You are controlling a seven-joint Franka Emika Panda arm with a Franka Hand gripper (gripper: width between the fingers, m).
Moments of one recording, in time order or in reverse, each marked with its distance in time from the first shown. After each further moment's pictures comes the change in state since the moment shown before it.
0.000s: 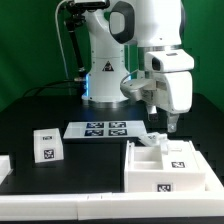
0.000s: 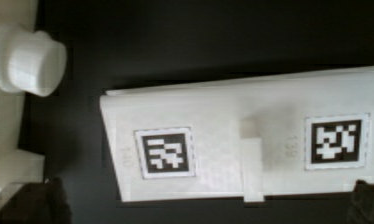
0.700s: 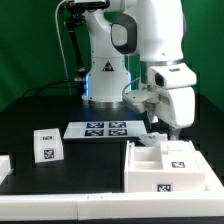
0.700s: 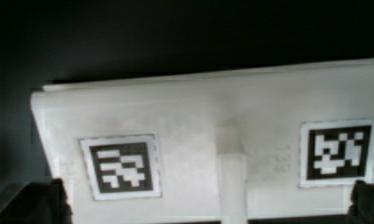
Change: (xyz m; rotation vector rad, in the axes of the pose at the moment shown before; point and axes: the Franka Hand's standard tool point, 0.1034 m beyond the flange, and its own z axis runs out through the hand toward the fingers) arm 0.006 -0.008 0.025 0.046 0.021 0.003
